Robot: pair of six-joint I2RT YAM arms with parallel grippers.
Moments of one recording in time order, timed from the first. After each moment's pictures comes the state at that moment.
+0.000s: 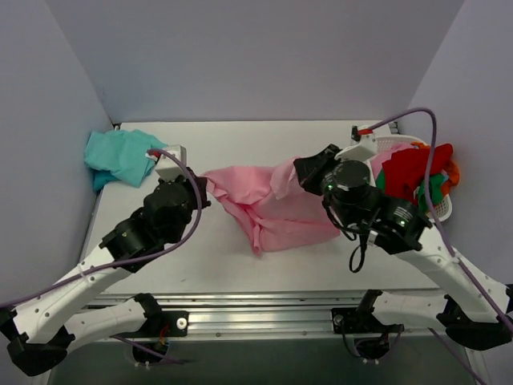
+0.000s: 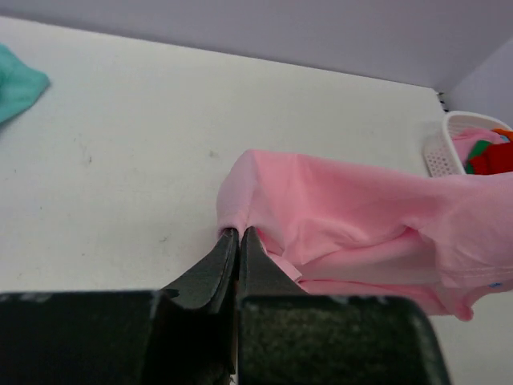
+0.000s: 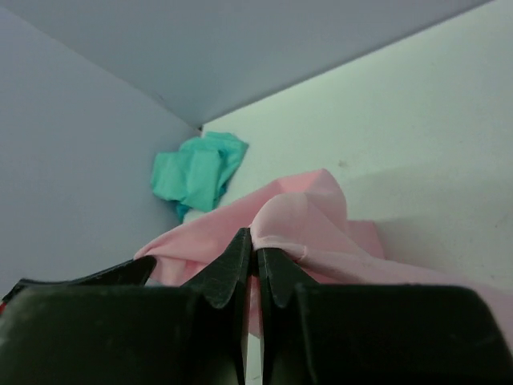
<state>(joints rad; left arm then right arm) -0.88 0.95 1.05 -0.38 -0.71 -0.54 0.92 1.10 1.37 -0.56 0.63 0.88</state>
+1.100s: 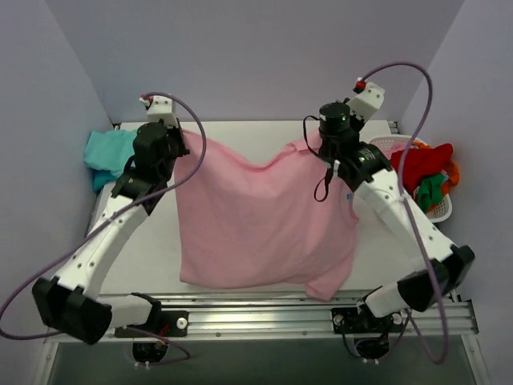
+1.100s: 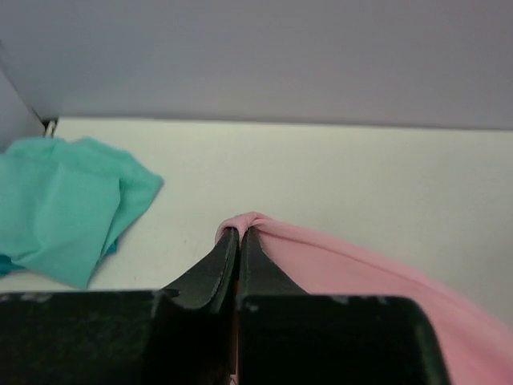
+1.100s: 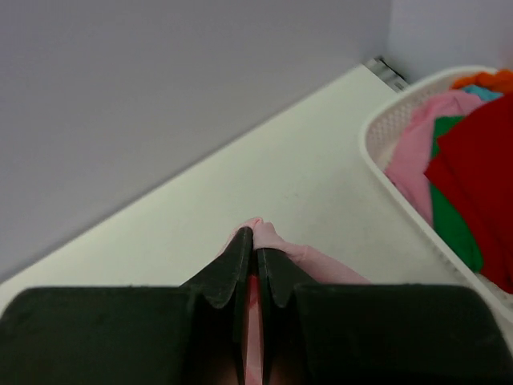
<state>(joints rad) -0.44 1.21 1.29 -0.17 -0.39 -0.14 0.58 1.42 1.62 -0.44 0.93 0.53</state>
